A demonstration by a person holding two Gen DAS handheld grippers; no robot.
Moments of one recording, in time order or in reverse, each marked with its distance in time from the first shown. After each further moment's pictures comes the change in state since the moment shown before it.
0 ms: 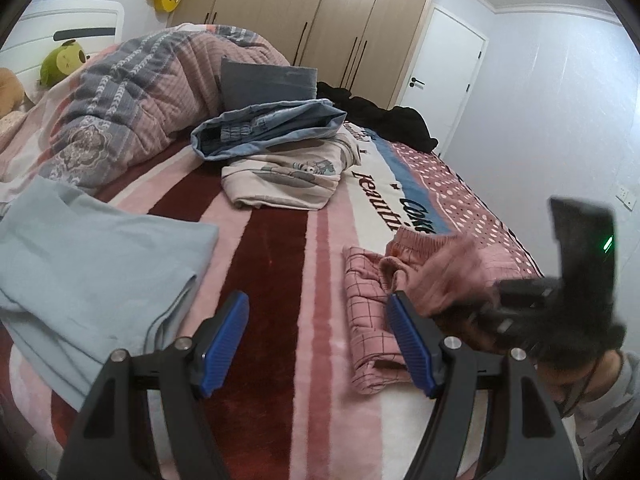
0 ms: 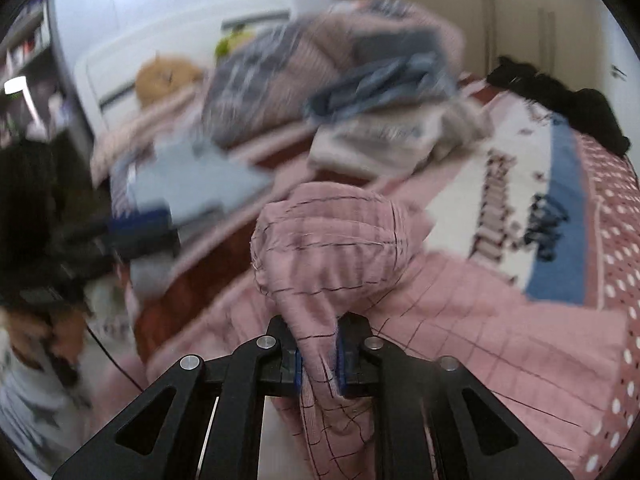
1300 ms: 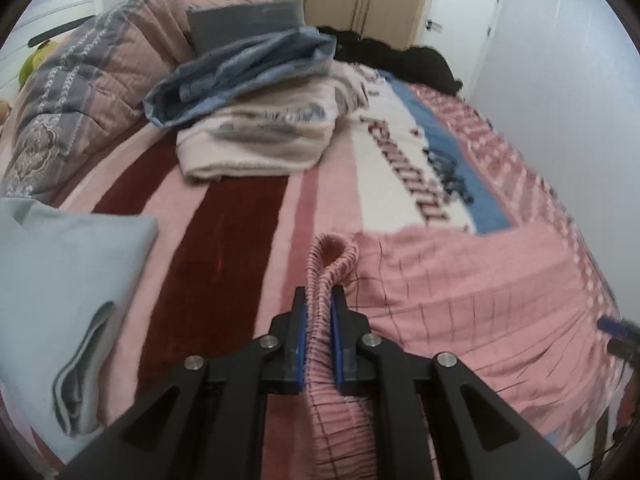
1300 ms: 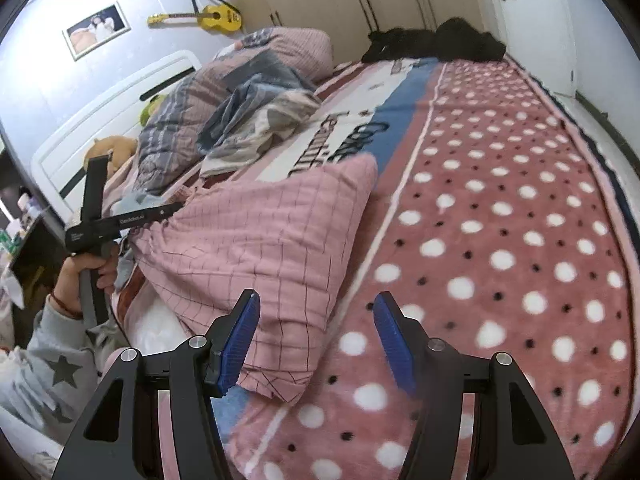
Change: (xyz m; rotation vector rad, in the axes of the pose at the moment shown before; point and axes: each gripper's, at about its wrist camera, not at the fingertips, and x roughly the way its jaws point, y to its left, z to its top) left arm 0.108 -0.042 0.017 0.067 0.214 0.120; right arm -0.146 -0.137 -0.140 0.365 -0.121 -0.070
